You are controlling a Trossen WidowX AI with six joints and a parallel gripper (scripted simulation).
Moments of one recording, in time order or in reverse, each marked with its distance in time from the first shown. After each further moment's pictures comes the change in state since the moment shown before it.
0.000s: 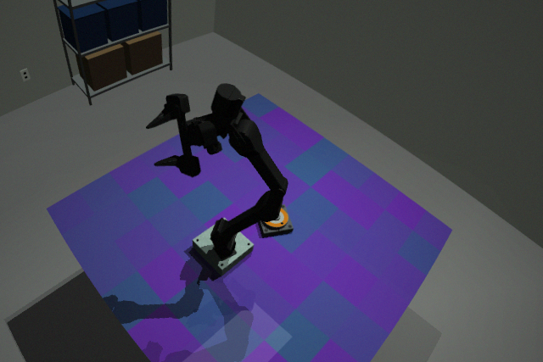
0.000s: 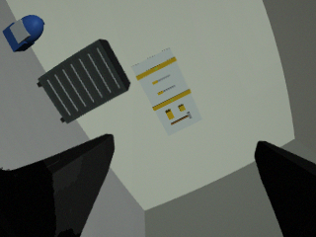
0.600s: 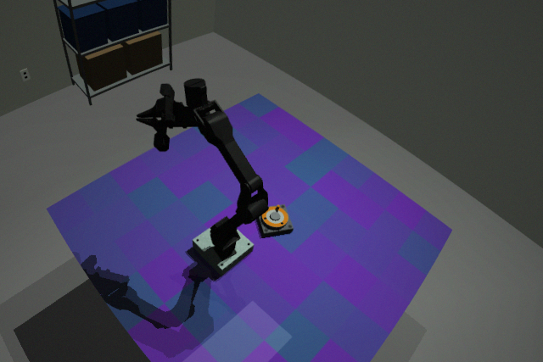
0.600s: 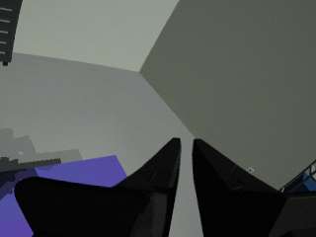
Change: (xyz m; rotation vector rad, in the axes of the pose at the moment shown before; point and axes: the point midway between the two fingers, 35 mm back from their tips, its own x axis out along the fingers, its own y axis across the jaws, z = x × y) arm -0.077 -0.017 -0.231 0.530 0.750 -0.348
